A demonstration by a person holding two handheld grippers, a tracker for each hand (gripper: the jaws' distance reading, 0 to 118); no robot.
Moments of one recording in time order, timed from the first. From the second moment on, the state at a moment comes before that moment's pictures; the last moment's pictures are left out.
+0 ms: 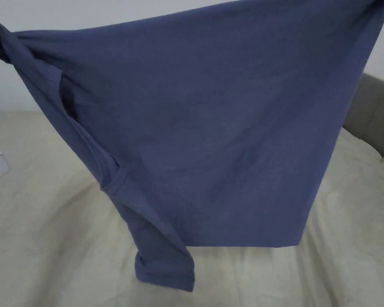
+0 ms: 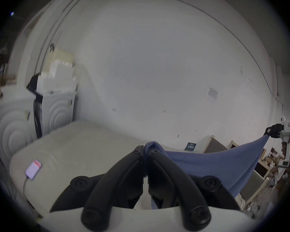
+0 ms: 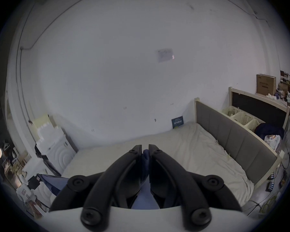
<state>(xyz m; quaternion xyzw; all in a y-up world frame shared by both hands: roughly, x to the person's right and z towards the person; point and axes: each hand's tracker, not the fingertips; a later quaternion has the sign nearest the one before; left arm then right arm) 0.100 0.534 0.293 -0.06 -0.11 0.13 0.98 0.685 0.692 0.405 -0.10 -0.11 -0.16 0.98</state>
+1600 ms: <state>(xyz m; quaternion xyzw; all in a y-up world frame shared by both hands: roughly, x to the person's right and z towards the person) 0.216 0.623 -0.041 -0.02 0.10 0.06 0.99 0.692 0.614 0.047 -0.07 -0.16 -0.15 0.97</state>
